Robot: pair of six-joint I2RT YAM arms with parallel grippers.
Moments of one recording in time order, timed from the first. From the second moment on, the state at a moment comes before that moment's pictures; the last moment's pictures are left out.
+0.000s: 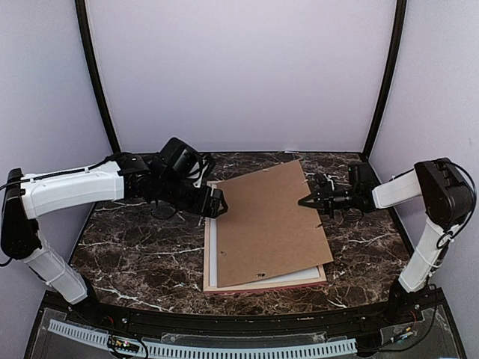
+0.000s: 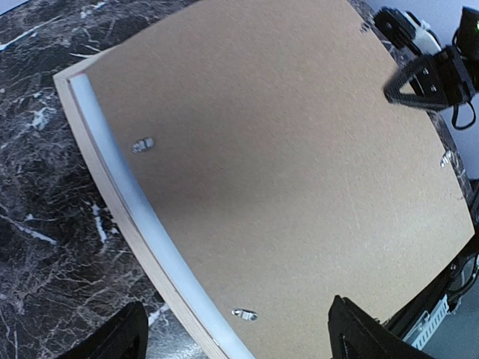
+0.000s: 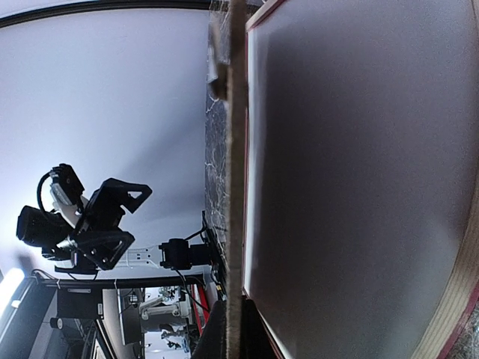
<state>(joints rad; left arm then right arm) -0.85 1.53 1.25 -0.58 -0.01 -0.45 0.22 1.75 0.79 0.33 -1.15 0.88</state>
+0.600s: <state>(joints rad) -0.79 1.51 1.22 -0.56 -0.02 -0.46 0.22 1.79 0.79 0.37 -1.15 0.90</state>
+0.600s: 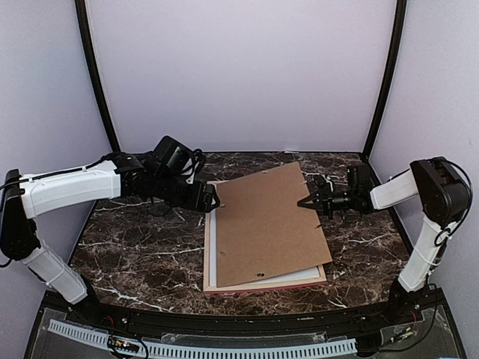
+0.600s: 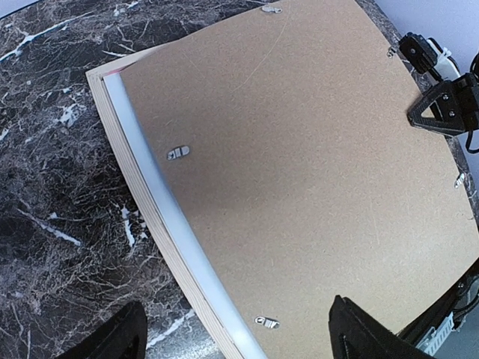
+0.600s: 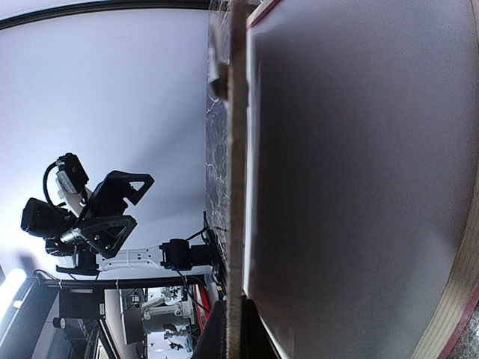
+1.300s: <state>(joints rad) -0.79 1.54 1.19 -0.54 -0.02 -0.46 0.22 1.84 0.79 0.48 -1.17 0.97</state>
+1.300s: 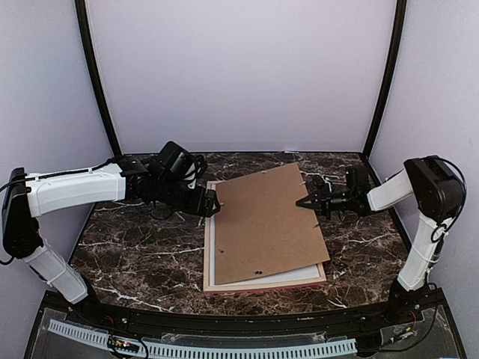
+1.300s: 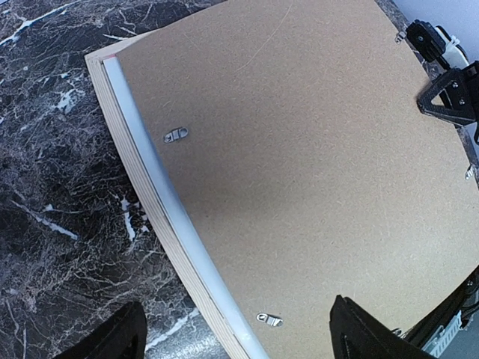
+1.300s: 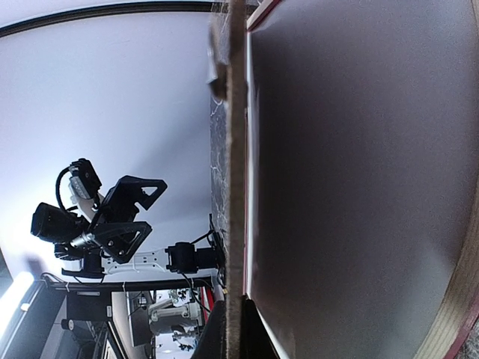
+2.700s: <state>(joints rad) -0.79 1.54 1.19 -0.57 -0.05 -0.46 0.26 1.92 0.83 0.53 -1.16 0.97</state>
